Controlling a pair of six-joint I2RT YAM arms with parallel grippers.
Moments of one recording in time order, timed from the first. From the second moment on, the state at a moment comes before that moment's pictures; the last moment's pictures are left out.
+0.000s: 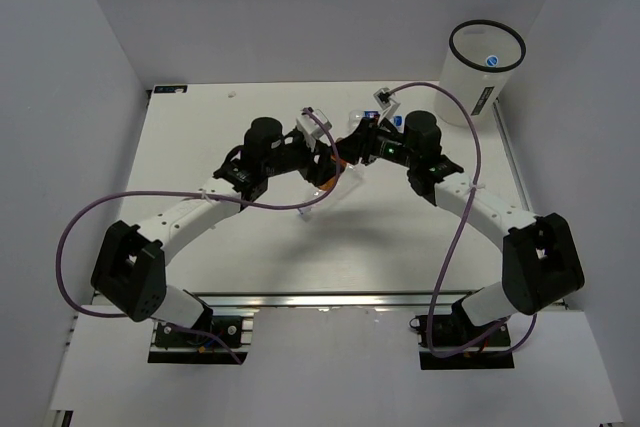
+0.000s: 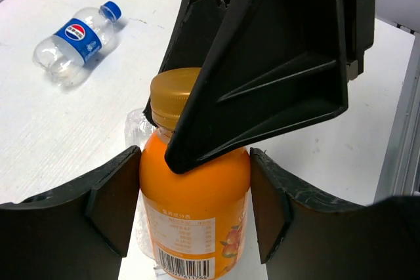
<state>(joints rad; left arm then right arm) -0.60 1.45 1.05 0.14 0.47 0.06 0.48 1.47 0.98 0.36 -0.60 0.56</state>
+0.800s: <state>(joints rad) -0.60 1.38 0.97 0.16 0.33 0.06 0.11 1.73 1.73 0.12 0.20 0.24</state>
